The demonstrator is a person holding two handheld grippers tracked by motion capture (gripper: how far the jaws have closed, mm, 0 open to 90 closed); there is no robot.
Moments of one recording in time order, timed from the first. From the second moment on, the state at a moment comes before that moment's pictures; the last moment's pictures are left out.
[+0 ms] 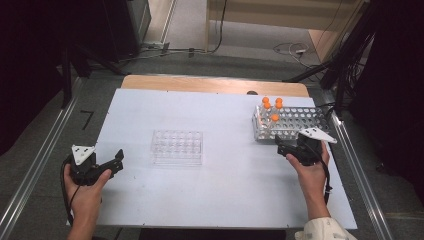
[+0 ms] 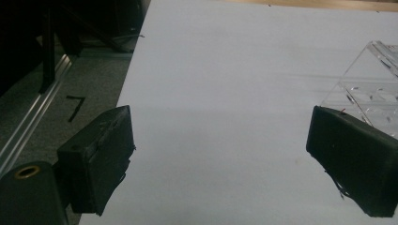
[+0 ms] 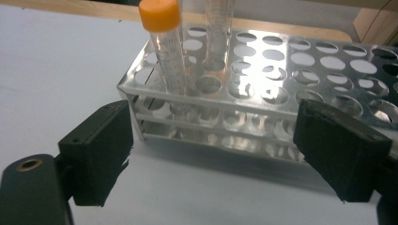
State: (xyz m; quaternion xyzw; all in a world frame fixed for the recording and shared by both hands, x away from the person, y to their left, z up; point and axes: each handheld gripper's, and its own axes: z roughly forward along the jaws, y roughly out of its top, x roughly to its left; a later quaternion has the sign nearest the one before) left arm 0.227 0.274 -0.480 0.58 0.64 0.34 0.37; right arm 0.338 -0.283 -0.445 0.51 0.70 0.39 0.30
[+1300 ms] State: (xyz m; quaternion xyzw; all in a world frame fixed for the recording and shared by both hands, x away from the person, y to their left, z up) left arm 0.229 0.275 -0.480 0.57 0.65 0.34 0.37; right arm 0.373 -0.253 -0.451 0.50 0.70 0.42 0.31
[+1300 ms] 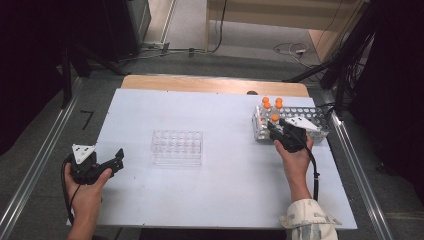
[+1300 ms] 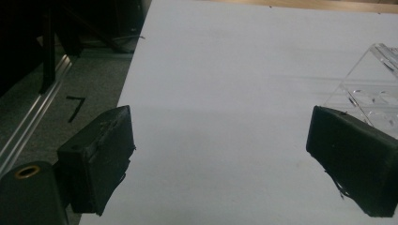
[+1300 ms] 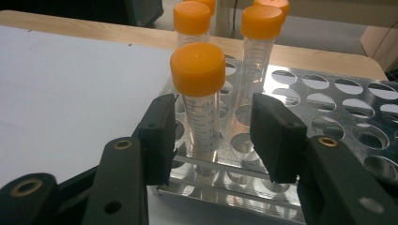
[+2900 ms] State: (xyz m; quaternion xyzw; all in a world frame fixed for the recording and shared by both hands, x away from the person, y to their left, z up) left arm 0.237 0.243 -0.453 0.61 0.60 0.31 0.41; right arm 0.358 -0.256 -0.395 0.46 0.68 0.47 0.33
